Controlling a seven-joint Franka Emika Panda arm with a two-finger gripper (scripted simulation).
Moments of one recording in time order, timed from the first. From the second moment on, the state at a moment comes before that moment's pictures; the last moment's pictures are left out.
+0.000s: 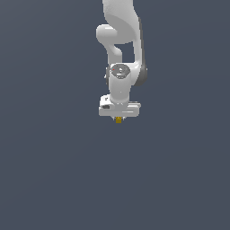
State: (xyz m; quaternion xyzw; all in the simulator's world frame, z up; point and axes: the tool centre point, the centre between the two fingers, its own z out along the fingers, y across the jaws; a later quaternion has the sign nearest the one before) arm -0.079 0.019 0.097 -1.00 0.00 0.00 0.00
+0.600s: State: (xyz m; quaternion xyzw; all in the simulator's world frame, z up) arm -0.086 -0.042 0.209 -1.00 0.01 0.00 0.00
